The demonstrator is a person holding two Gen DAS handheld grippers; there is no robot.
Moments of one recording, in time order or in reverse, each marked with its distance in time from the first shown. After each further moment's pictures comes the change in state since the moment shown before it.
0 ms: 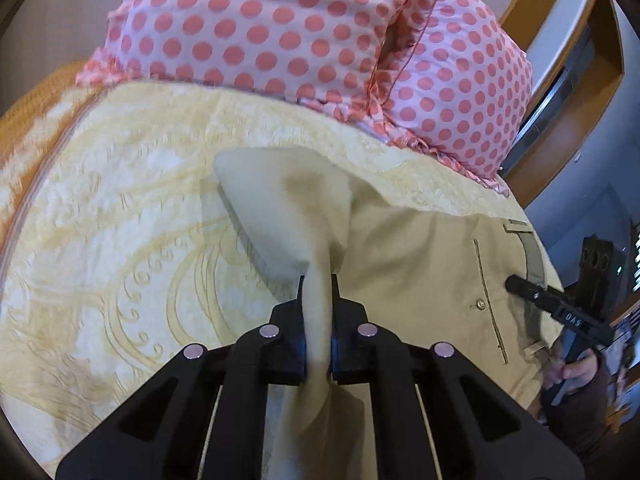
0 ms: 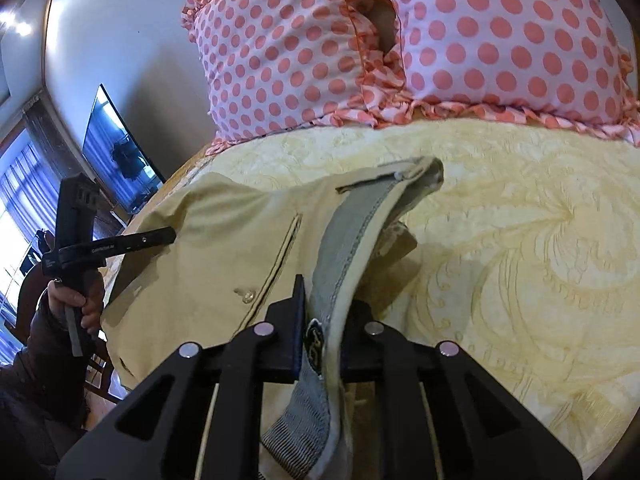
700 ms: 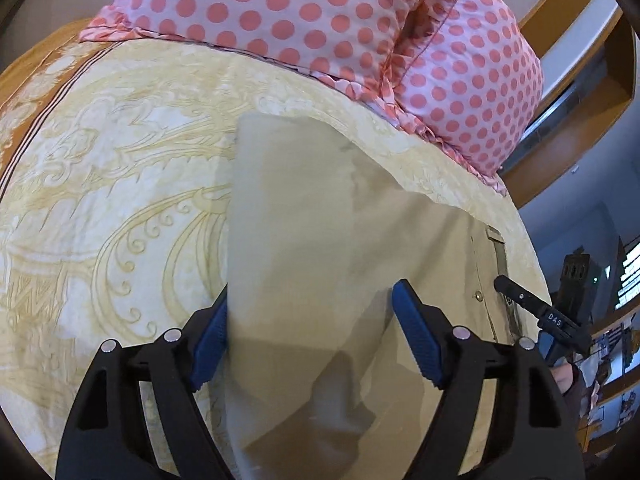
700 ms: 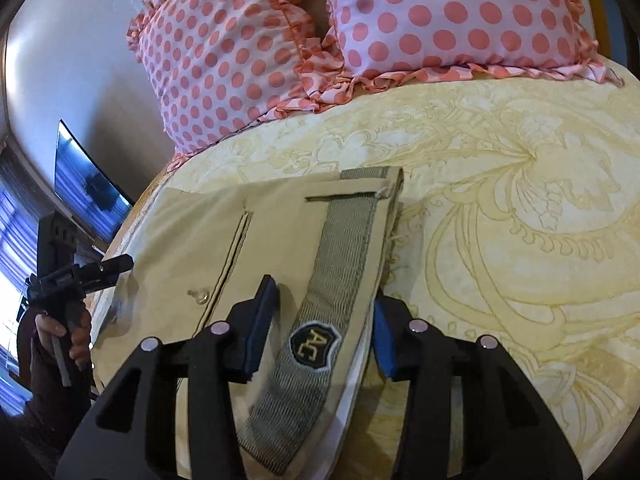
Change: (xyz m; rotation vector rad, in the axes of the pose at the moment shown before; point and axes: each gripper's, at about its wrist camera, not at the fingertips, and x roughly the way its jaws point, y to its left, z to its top) left arm 0.015 0.021 -0.004 -0.107 0.098 -0.070; right arm 0.008 -0.030 -0.020 0.162 0.011 -0.078
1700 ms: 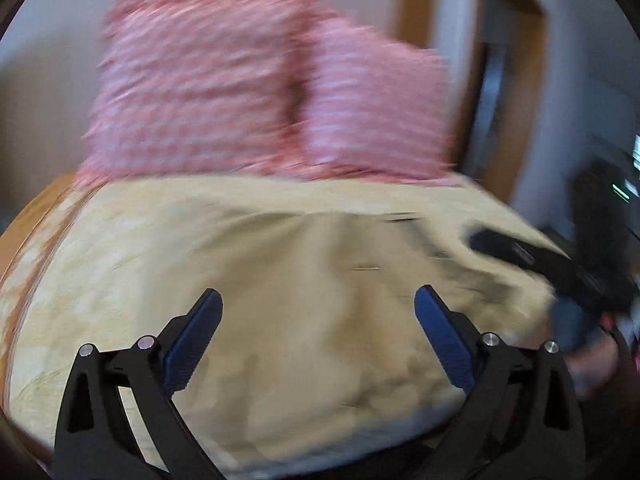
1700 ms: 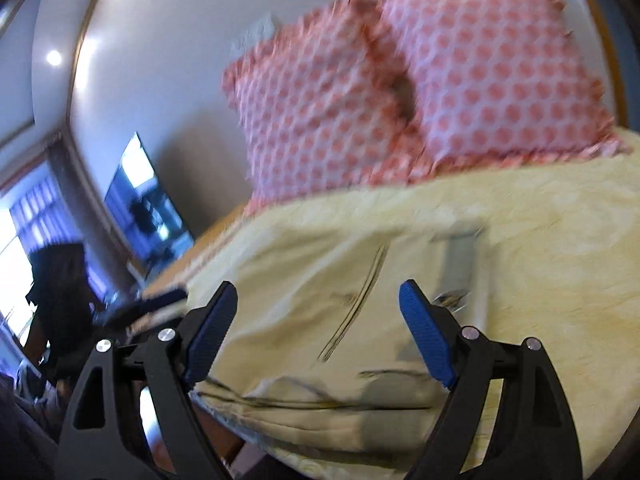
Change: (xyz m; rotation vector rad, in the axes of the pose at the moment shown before) left arm -0.050 -0.114 -0.103 0.330 -0.351 0.153; right arm -0.043 0.079 -0.048 -0.134 -0.244 0.131
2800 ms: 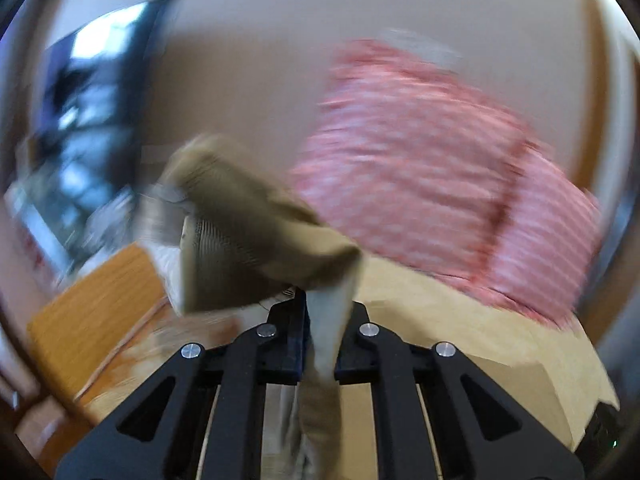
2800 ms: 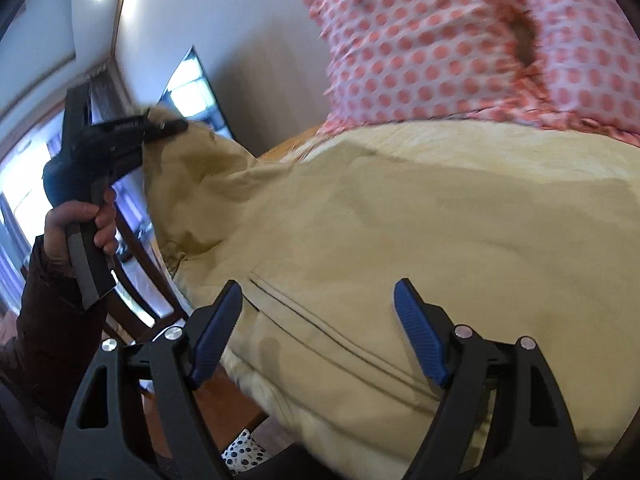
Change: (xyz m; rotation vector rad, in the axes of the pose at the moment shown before) left arm -0.079 0.160 0.052 -0.302 -0.245 0.345; right arm 0.085 0.079 -0.047 -0.143 0.134 0.161
